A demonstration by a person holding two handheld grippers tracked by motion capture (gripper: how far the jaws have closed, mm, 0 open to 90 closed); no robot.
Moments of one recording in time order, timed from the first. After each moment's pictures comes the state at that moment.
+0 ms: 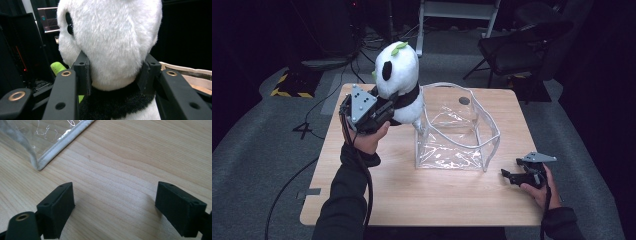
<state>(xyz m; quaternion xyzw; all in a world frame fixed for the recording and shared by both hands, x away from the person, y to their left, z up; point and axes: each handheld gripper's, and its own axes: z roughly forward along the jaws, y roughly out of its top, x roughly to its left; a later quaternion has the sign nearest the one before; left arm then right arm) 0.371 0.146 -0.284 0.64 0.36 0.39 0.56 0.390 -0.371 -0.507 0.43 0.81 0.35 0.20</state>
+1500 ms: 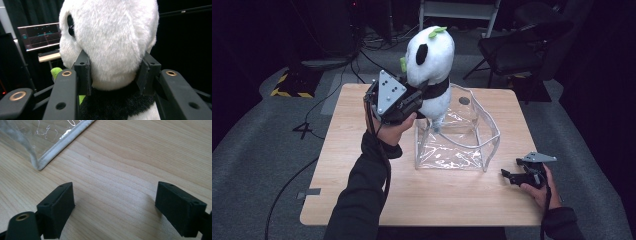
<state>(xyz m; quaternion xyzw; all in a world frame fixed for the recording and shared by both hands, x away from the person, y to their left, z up) 0.368 0.087 -0.244 0.64 0.29 0.38 0.60 0.390 -0.371 -0.507 0.43 0.81 0.35 0.20</state>
